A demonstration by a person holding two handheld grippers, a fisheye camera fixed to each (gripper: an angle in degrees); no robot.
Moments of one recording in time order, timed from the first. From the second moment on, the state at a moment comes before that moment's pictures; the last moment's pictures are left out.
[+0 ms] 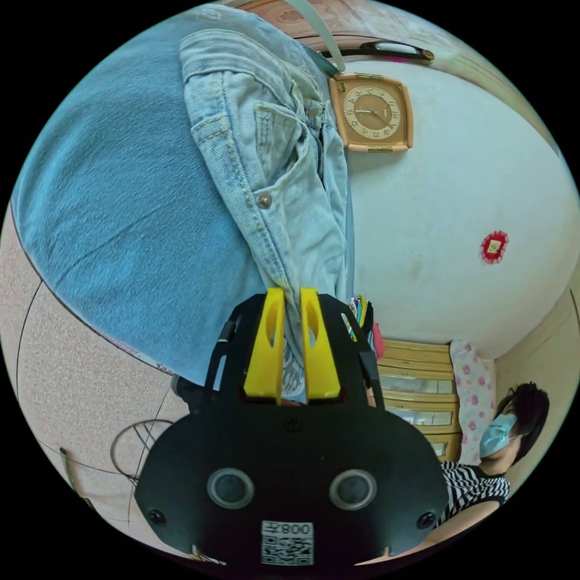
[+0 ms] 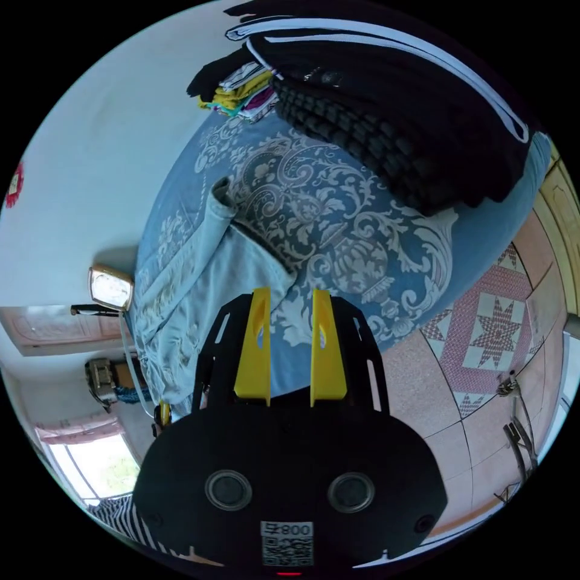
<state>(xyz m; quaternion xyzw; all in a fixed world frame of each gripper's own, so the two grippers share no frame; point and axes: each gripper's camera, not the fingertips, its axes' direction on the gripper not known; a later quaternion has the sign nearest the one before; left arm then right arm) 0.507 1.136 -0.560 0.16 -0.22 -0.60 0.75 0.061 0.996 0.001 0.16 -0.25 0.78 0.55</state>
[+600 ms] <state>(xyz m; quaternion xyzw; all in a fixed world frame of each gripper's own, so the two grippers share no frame) 0.486 1.029 -0.513 0.16 -0.27 -0.58 0.75 0.080 1.145 -0.020 0.22 -0.28 0.73 0.58</state>
